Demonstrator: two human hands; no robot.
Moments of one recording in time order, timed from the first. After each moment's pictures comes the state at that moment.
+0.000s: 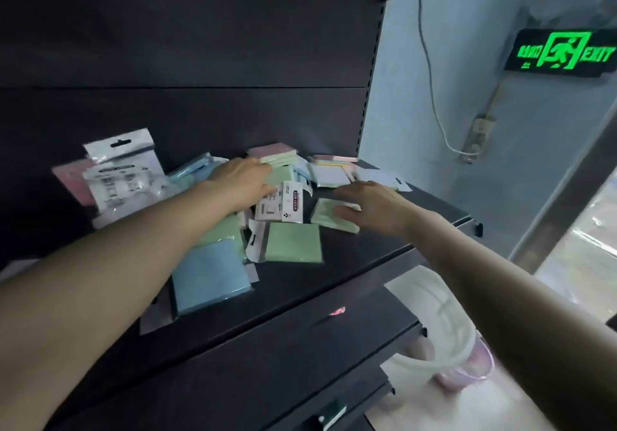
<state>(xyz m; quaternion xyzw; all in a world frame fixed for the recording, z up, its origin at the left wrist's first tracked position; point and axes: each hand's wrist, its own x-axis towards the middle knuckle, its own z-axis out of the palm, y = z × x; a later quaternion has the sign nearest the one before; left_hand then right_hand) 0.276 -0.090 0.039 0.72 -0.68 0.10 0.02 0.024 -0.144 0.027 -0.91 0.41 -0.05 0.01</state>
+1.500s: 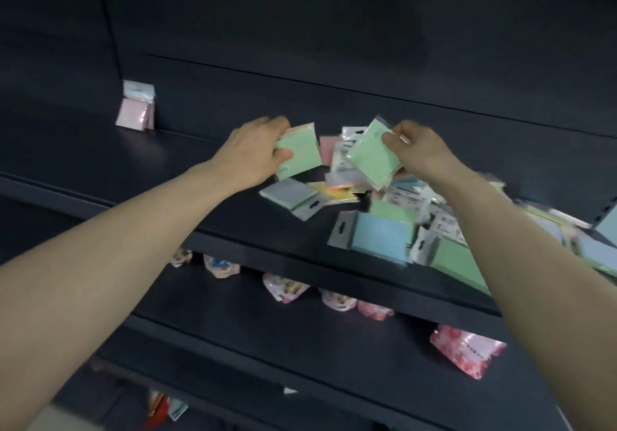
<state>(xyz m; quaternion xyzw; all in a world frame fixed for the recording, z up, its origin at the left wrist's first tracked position) 0.313 0.197 0.074 0.87 -0.39 0.20 0.23 0.205 -0.052 0.096 -0.89 0.17 -0.23 0.36</state>
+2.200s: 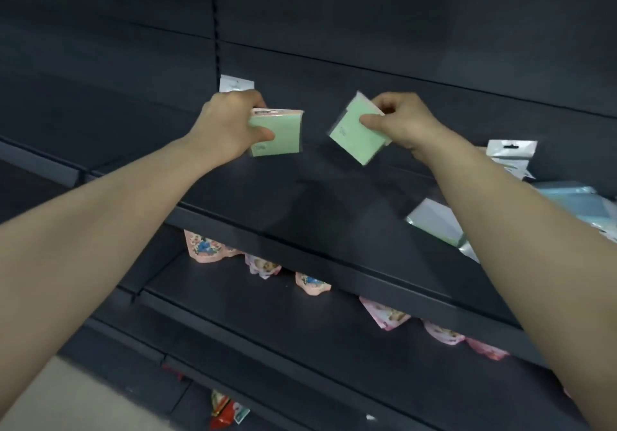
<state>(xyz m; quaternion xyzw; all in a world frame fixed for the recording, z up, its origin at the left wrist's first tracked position) 0.492 0.409 0.070 0.89 -0.27 0.19 0.30 0.432 0.142 0.094 -0.89 0.11 -0.21 0.38</state>
